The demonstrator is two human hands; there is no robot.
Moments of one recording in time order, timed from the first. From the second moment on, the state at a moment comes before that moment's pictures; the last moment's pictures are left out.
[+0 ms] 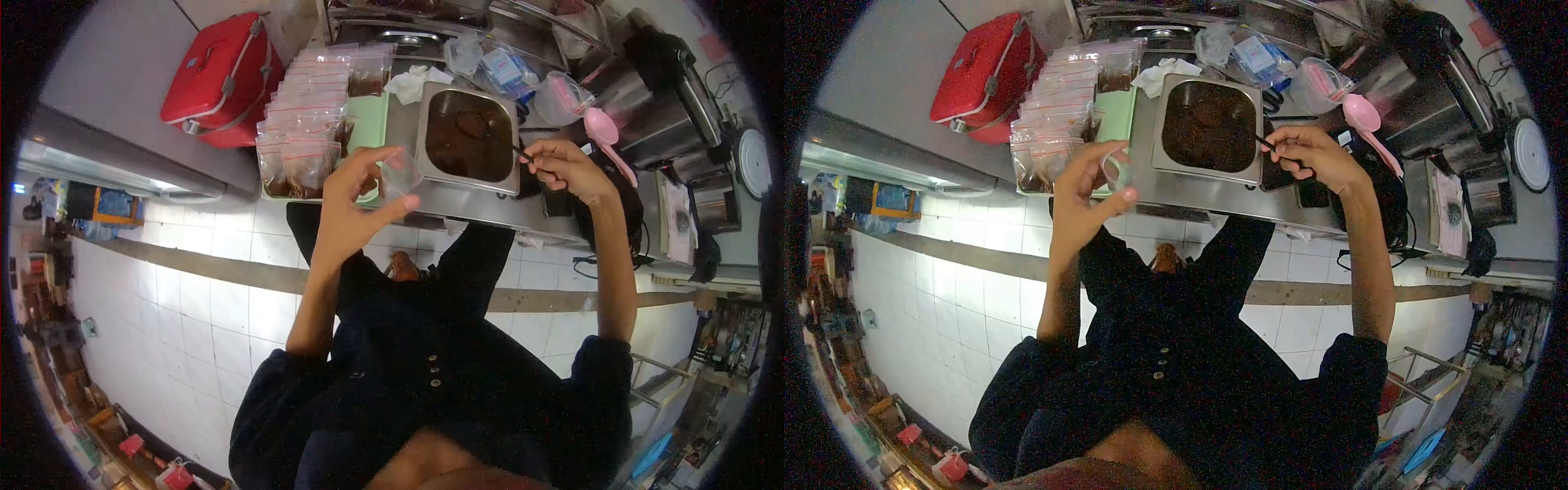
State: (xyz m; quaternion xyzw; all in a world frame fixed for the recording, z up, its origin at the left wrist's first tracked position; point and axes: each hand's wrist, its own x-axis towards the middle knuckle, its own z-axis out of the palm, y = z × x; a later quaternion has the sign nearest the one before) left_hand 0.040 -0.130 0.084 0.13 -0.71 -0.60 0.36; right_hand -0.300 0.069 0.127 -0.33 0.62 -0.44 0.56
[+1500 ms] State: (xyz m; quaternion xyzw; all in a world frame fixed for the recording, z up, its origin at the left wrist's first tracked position) left_hand -0.094 -0.136 0.114 0.04 -0.71 -0.64 0.30; right_hand -0.291 0.076 0.209 -0.45 0.68 -0.45 0.35
